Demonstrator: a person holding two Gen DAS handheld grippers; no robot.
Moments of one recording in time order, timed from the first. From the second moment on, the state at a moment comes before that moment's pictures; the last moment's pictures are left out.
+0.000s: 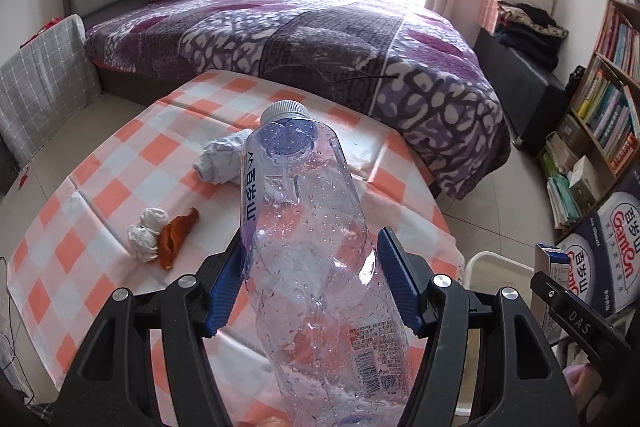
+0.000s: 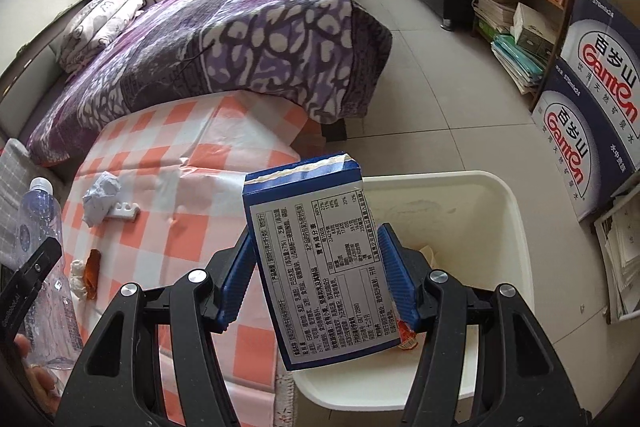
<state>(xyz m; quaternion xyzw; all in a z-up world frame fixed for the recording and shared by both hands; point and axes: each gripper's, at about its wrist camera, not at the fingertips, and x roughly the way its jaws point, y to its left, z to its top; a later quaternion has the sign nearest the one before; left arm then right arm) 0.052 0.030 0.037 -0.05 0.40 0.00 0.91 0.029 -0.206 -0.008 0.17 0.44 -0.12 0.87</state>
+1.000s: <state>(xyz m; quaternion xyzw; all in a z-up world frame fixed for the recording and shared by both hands) 0.037 -0.141 -0.010 0.04 0.46 -0.17 0.87 -0.024 -0.347 -0.016 0.25 0.43 -0.27 0.82</state>
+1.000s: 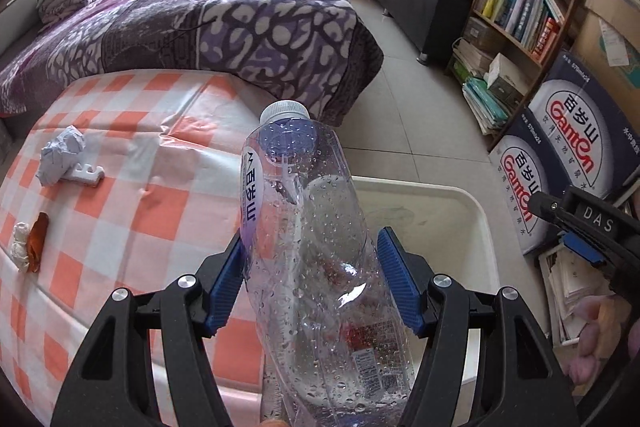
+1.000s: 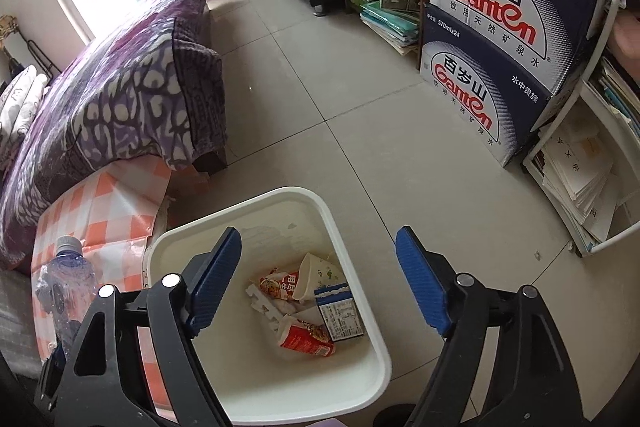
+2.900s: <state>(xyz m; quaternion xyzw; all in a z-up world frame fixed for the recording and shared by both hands) 0.117 0.224 -0.057 -0.11 0.52 0.07 0.84 0.063 -0.180 -0.052 0.14 0.49 -0.18 0.84</state>
